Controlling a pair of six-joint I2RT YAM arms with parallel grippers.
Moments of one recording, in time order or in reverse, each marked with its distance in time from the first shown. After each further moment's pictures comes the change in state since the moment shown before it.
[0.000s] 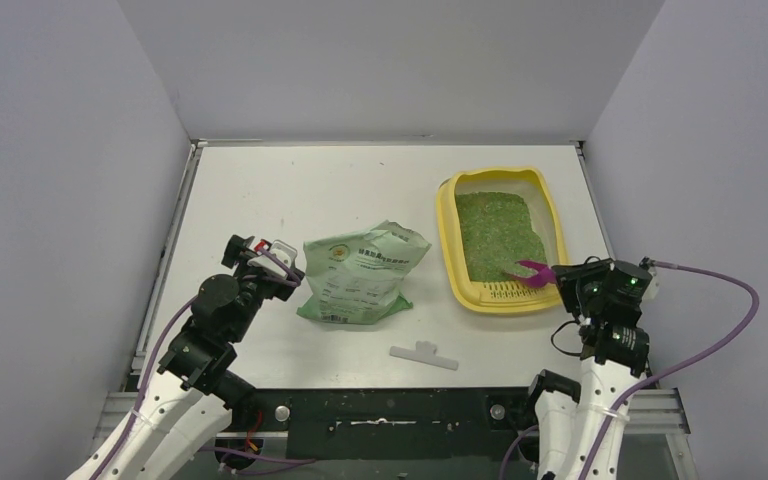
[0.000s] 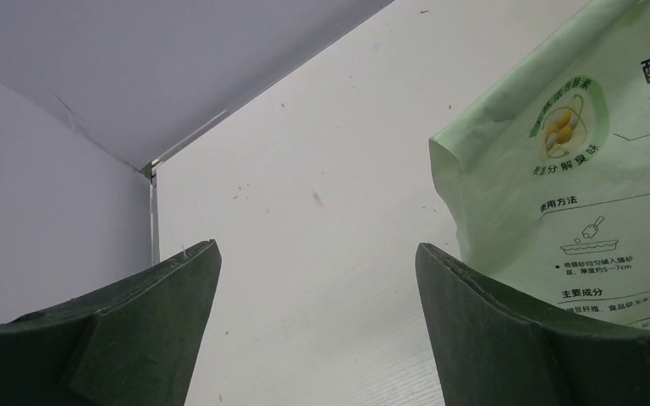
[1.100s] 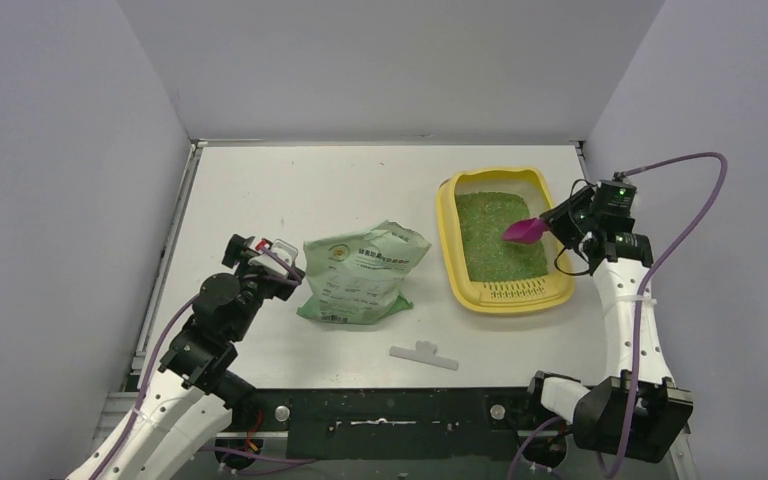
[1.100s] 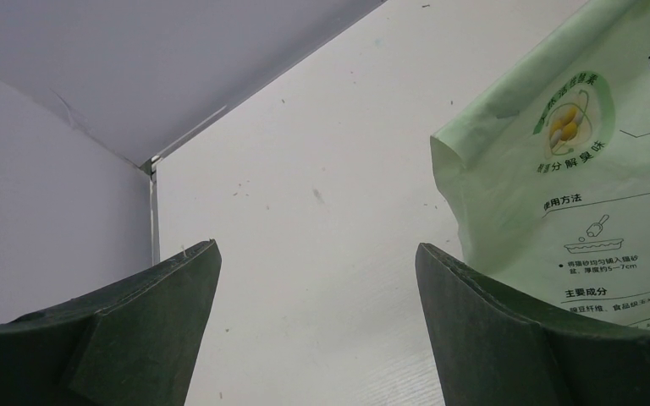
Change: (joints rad) left arm 0.002 0.007 0.000 0.001 -0.004 0.001; right arm 0.190 0.565 0.356 0.182 0.055 -0.229
